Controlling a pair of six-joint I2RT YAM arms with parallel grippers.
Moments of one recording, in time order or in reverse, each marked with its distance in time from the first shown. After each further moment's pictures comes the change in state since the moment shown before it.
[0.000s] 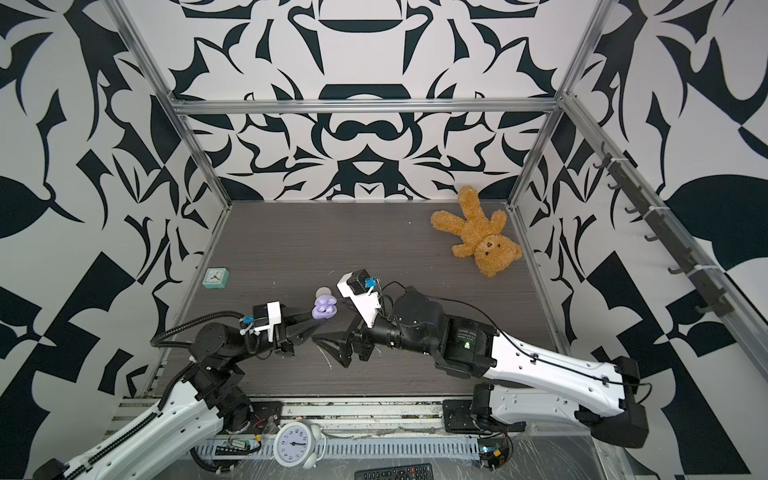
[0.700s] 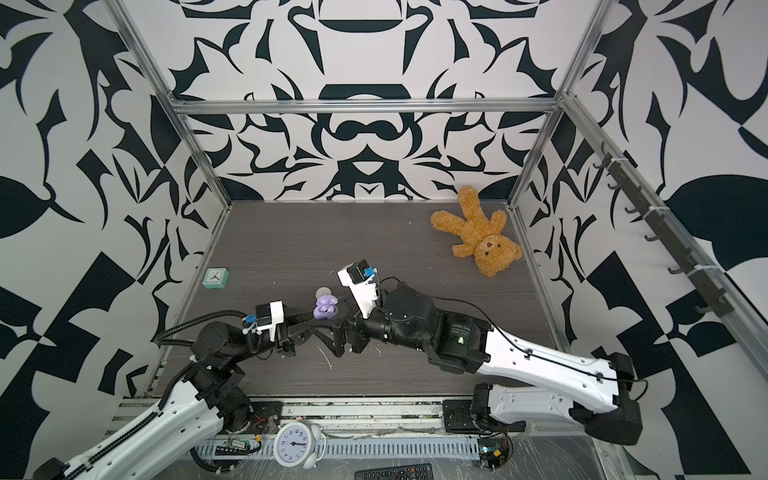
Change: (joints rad) left arm 0.000 0.006 0.000 -0.026 -0.003 0.012; right arm 0.000 0.055 0.069 -0.062 0.047 0.150
